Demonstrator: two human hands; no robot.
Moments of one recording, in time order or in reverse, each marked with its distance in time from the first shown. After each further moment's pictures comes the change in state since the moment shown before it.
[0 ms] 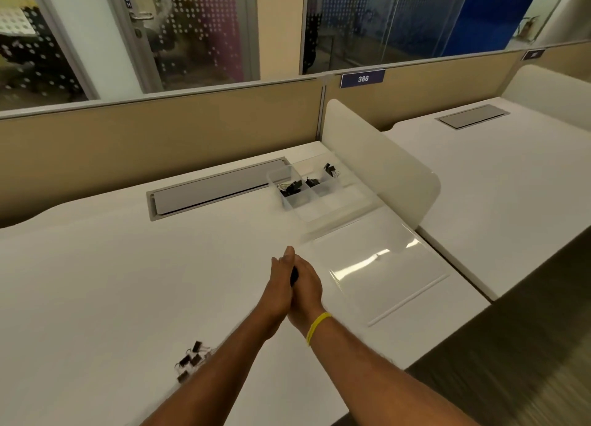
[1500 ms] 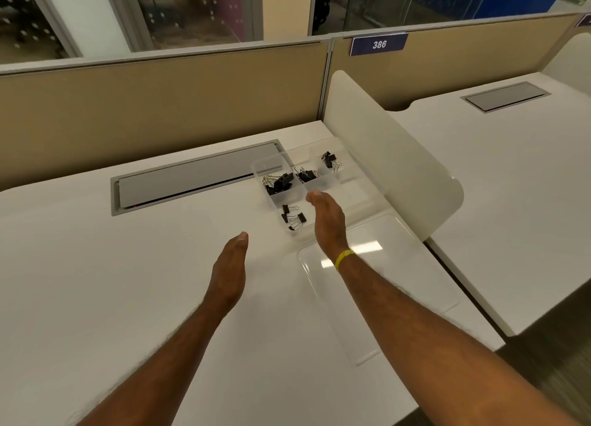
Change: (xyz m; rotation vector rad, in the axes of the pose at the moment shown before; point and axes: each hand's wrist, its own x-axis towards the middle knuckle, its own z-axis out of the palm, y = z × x) left_hand 0.111 0.015 -0.037 0.247 0.302 0.160; right_hand 0.145 -0.145 -0.024 -0.636 0.024 -0.552
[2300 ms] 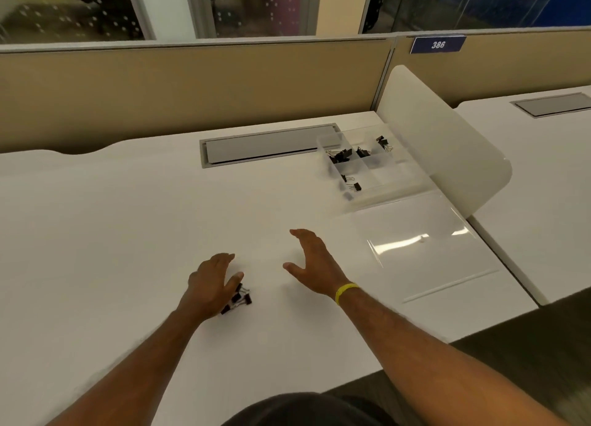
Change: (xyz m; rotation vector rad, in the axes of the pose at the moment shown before) left_hand -0.127 -0.115 -0.182 0.862 -0.017 0.077; right_hand -0.203 0.048 0.084 -0.743 -0.582 -0.290
